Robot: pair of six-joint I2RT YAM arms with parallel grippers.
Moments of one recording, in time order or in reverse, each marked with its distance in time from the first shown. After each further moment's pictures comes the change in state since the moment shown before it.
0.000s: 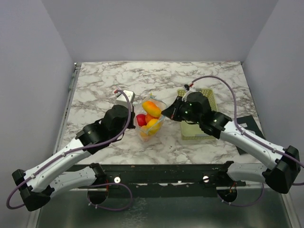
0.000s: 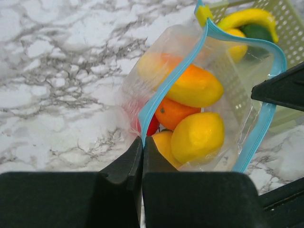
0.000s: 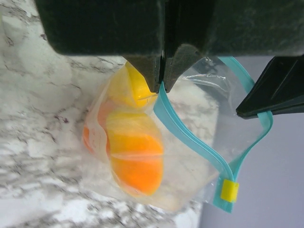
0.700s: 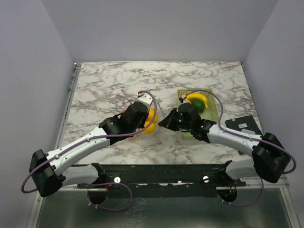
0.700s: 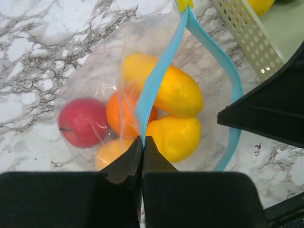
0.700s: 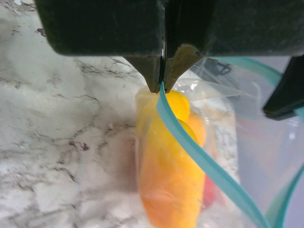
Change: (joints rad) left arm 0.000 0.261 -0.062 0.114 0.046 0.132; right arm 0.000 0.201 -0.287 0.312 -0.045 0.169
